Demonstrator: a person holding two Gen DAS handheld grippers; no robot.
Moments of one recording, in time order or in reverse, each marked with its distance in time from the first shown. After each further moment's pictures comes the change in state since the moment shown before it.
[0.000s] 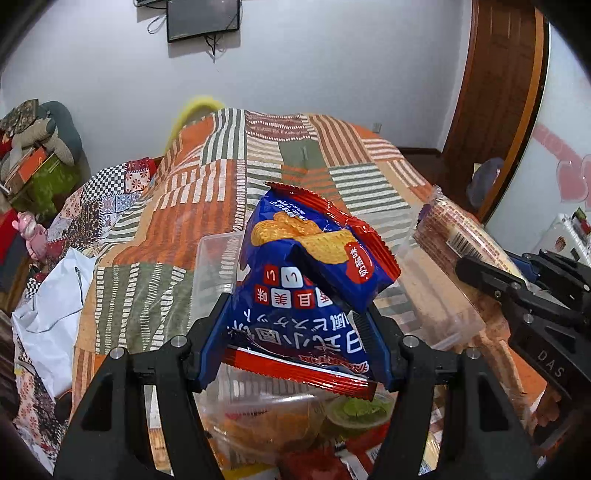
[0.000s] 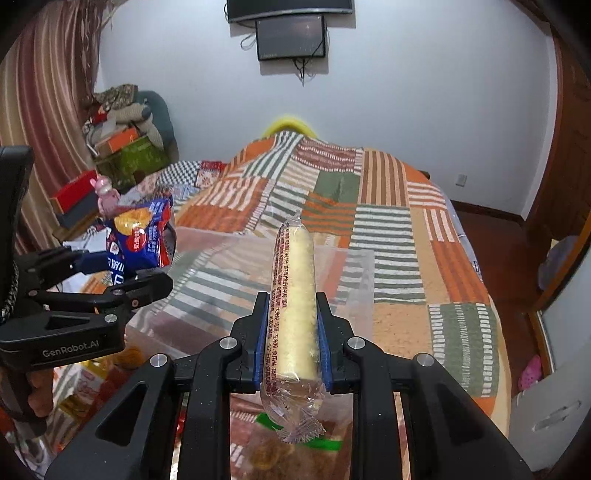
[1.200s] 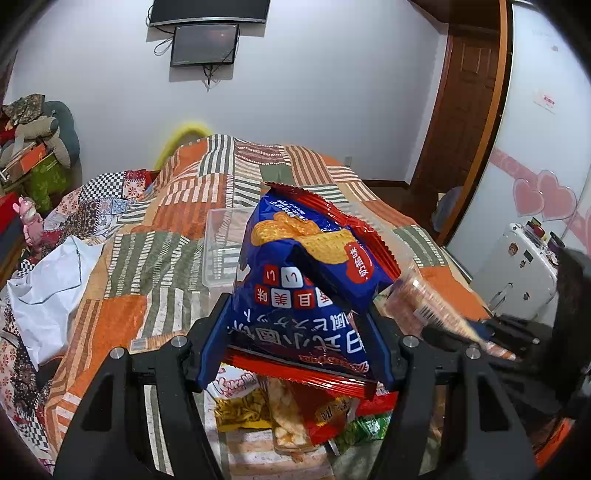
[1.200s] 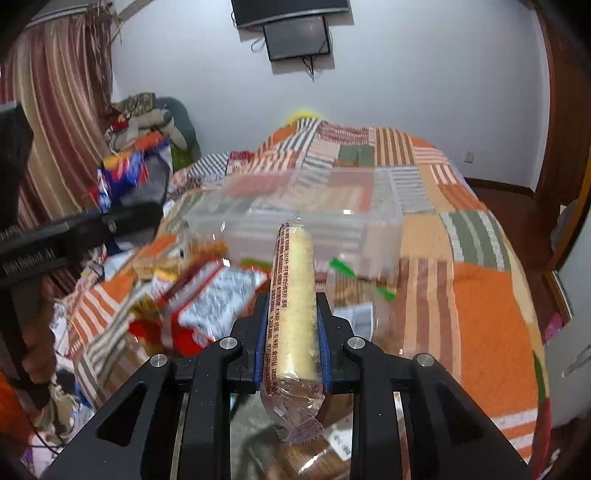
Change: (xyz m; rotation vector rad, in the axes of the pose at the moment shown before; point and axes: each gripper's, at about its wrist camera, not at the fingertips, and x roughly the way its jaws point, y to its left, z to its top) left arm -0.115 0.007 -0.089 -0.038 -0.166 -0.117; right arm -0.071 0.031 -0.088 0.085 -0.026 0.096
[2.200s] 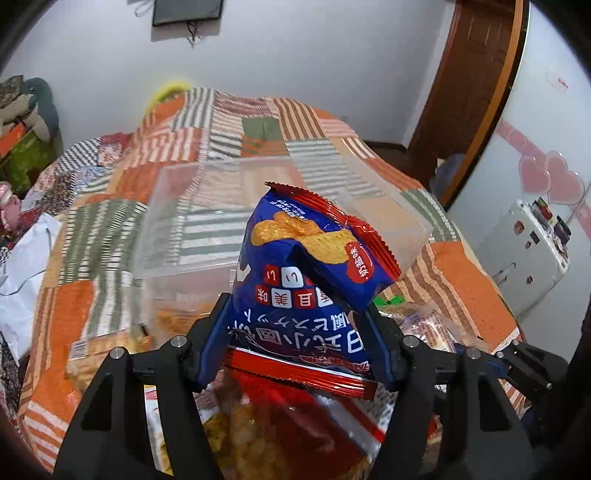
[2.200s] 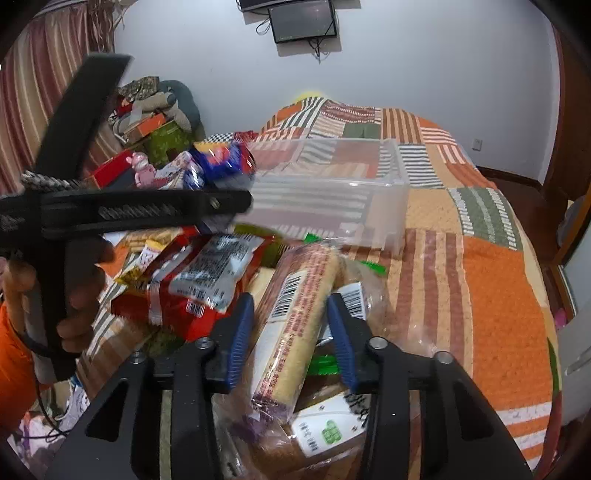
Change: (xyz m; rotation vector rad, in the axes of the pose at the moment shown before) left arm 0.074 -0.012 0.003 -0.004 0.159 -0.030; right arm 0.015 -0.003 -0.024 -0.023 0.082 0.022
